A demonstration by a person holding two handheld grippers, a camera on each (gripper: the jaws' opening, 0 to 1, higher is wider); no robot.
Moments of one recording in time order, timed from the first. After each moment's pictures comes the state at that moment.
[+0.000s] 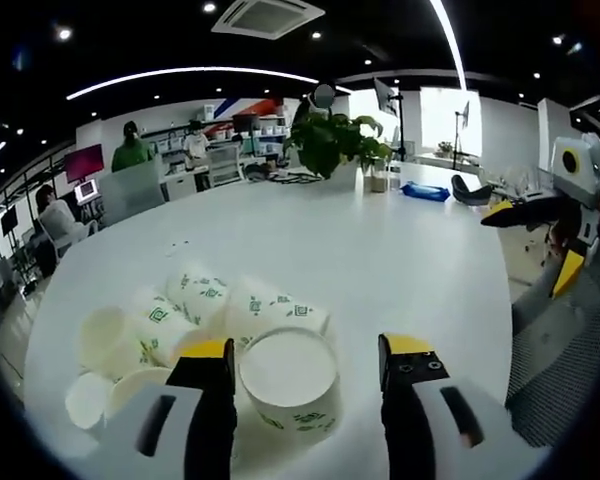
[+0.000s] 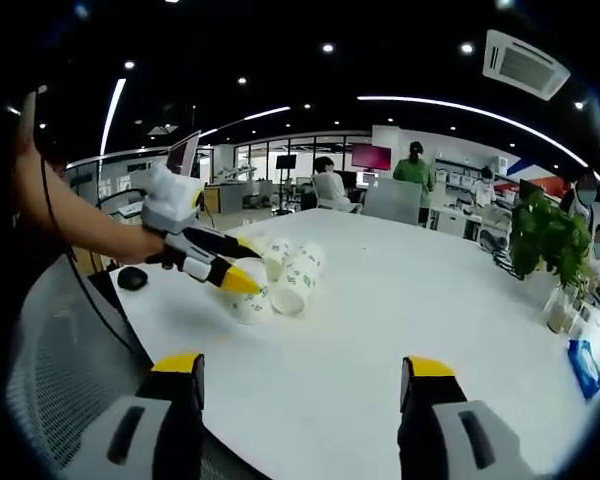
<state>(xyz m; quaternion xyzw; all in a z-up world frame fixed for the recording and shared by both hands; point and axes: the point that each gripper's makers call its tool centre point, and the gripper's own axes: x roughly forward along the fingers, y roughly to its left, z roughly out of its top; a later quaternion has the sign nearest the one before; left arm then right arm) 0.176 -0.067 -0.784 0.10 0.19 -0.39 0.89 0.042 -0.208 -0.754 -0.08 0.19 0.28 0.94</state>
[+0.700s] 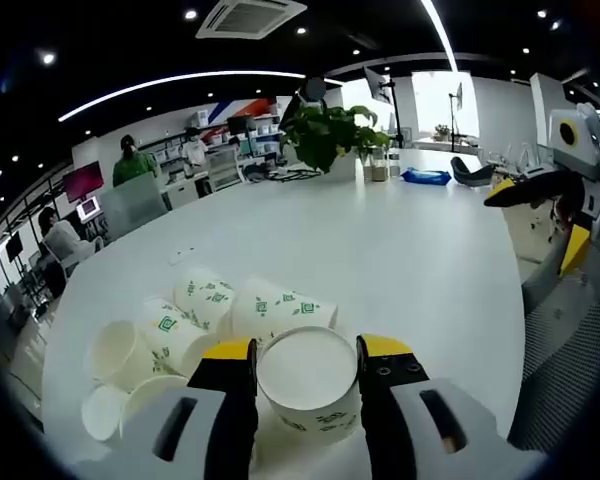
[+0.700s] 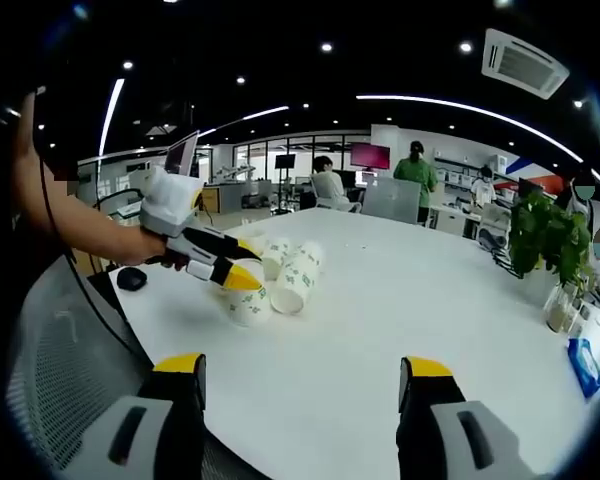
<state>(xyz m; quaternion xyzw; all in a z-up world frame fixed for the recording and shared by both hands) 0.177 -0.064 -0.782 0.15 0.18 -0.38 0.89 0.042 -0.209 -0.754 -0.07 0.19 0.27 0.94</state>
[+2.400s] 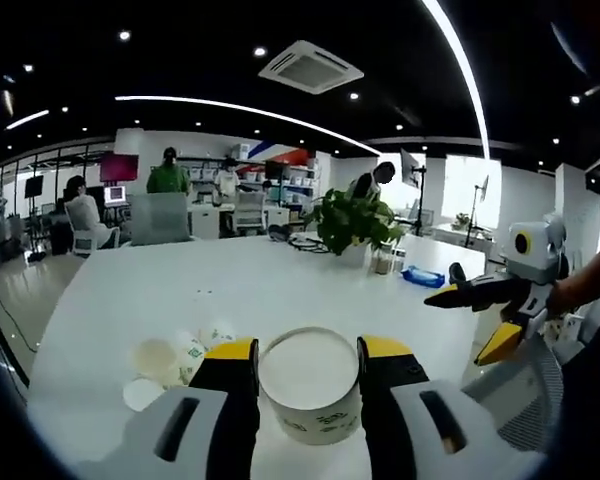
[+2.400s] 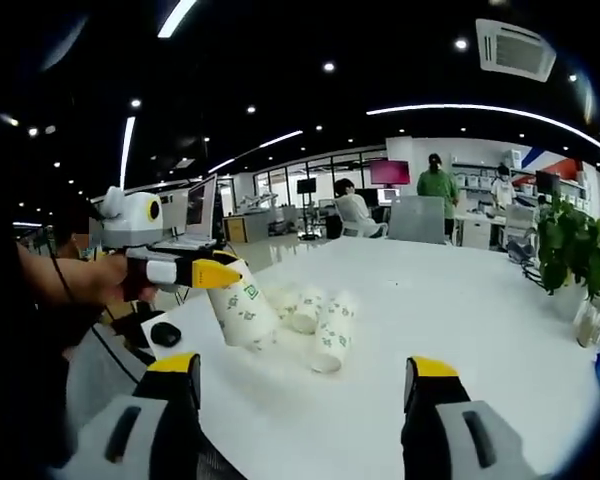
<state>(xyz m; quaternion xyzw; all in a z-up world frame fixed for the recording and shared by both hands) 0.128 -0.034 -0.655 -0.03 0.11 -0.36 0.93 0.061 -0.163 -0.685 -0.01 0.16 0.34 0.93</state>
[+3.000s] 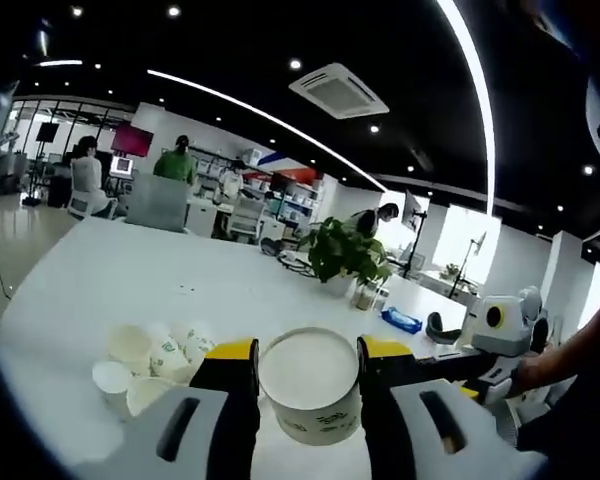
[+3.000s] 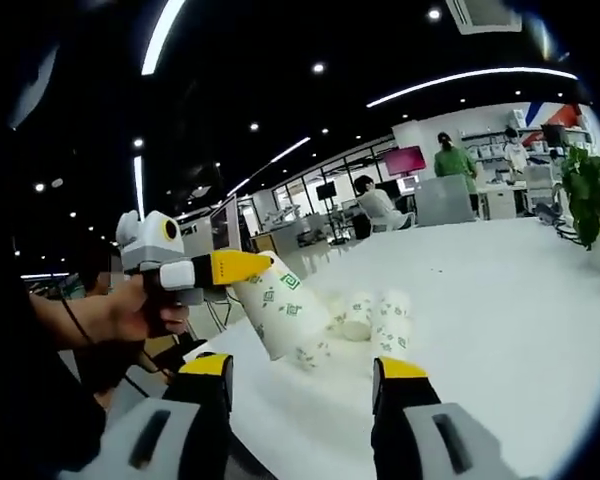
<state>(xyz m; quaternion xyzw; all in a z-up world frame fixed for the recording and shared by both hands) 0.122 -0.041 -0.633 -0.15 0.11 -0.36 0.91 0.056 -0.115 -0.683 0.10 0.16 0.40 0.90</state>
